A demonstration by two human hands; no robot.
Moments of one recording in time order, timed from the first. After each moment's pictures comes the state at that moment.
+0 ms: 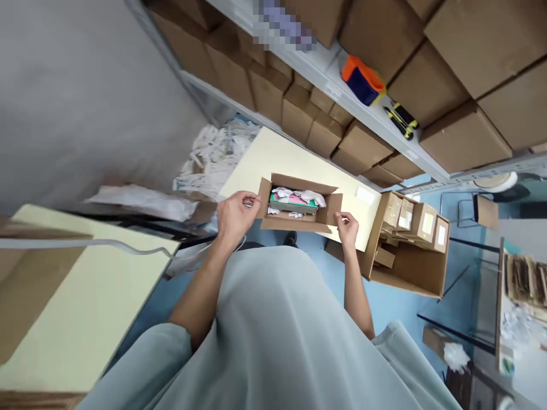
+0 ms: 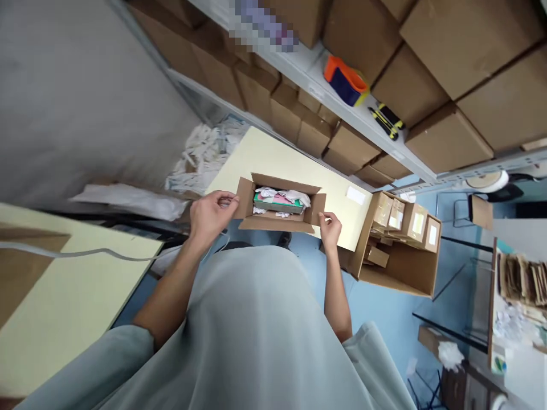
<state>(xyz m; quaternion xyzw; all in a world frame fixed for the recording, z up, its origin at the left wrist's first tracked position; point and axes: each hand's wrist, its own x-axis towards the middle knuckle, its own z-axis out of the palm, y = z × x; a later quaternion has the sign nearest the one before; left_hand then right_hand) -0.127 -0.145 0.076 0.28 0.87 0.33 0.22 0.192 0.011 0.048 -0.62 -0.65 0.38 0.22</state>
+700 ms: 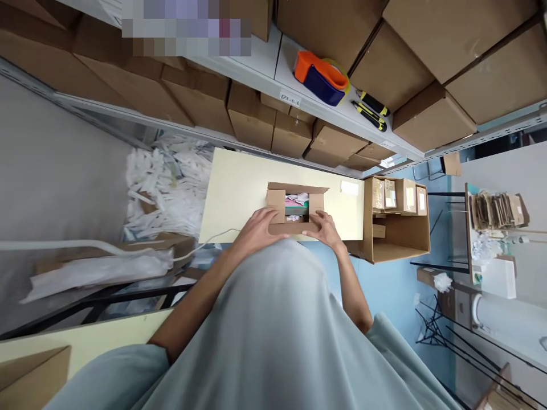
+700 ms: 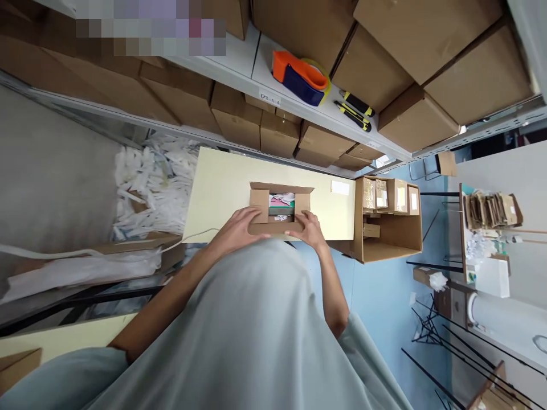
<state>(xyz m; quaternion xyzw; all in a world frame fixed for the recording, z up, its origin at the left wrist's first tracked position) -0.170 -0.049 -0.003 0.62 0.62 0.27 0.39 0.129 0.019 0.030 -0.58 -0.74 0.34 0.03</state>
